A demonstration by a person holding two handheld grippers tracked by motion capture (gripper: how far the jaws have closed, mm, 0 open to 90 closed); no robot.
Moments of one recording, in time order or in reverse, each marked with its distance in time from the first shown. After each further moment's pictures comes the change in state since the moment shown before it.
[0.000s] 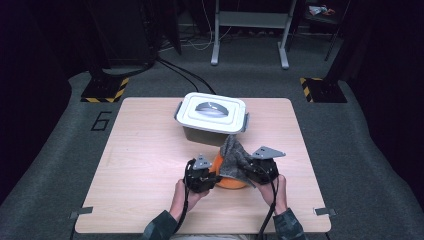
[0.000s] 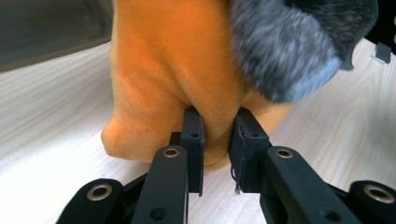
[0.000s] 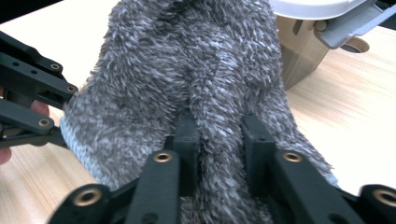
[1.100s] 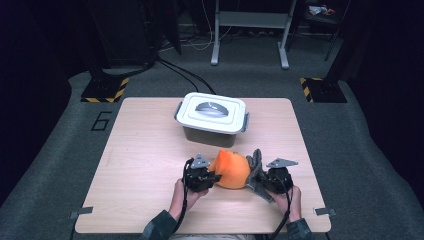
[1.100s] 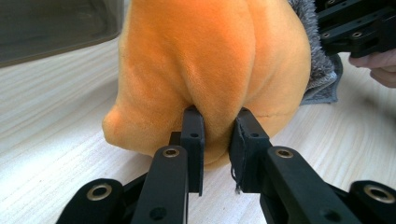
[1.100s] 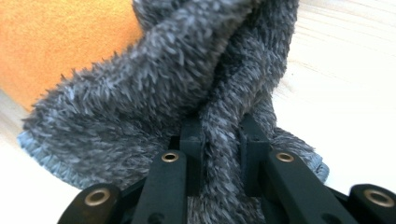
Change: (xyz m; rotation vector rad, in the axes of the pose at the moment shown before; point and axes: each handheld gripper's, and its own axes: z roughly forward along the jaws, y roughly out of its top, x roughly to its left) left arm 0.004 -0.001 0.000 -0.008 -0.005 -0.017; right arm -0.043 -0.065 0.000 0.173 -0.050 0.118
